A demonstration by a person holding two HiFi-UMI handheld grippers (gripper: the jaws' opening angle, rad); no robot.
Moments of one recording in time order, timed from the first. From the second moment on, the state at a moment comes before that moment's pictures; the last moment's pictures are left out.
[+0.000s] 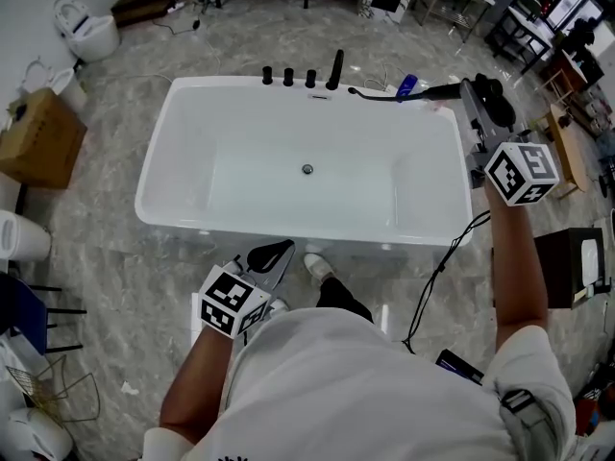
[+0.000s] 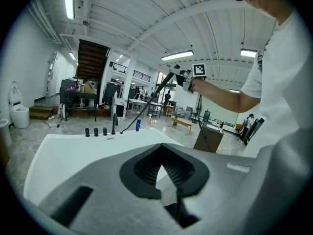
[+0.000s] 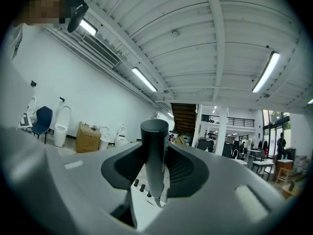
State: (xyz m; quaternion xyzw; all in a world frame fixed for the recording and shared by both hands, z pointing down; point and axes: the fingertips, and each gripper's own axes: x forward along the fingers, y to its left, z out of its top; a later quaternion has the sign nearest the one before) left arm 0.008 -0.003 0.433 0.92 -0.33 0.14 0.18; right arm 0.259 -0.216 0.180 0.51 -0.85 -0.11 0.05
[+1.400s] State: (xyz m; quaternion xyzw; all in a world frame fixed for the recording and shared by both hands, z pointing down) left arm -0.014 0.033 0.424 0.92 -0.32 0.13 0.16; right arm 0.235 -0.091 0.238 0.50 -0.86 -0.04 0.07
